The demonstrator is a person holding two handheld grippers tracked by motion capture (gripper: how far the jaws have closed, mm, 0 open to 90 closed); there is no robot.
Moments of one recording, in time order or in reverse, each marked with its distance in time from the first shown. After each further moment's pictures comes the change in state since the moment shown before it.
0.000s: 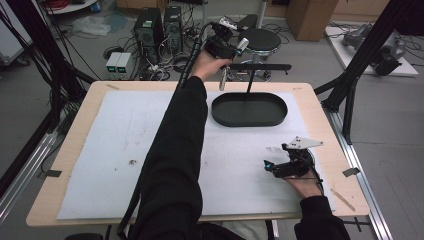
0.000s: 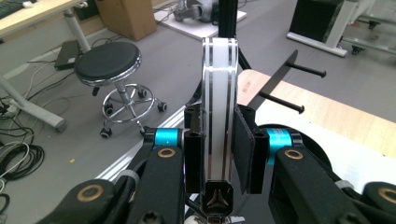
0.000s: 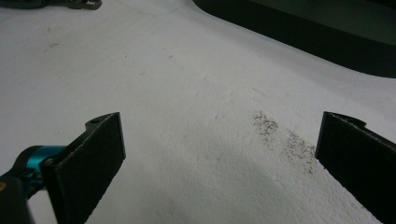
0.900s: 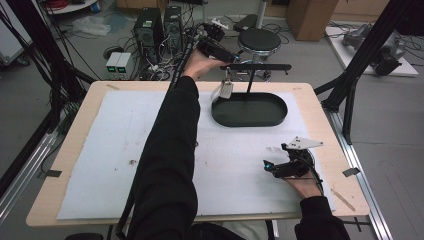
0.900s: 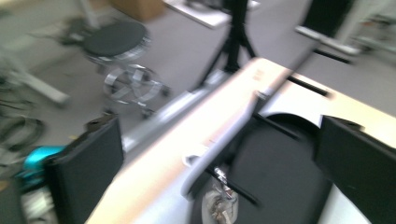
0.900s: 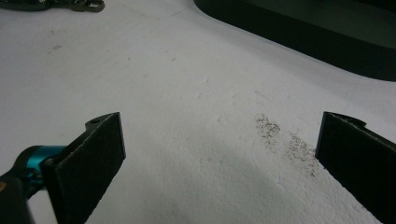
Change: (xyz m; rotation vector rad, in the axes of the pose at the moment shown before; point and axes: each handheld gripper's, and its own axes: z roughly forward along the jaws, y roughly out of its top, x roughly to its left) left arm 0.020 -0.012 -0.007 0.072 -0.012 -0.083; right arm 0.002 0.001 -0.001 -0.010 0.002 -0.006
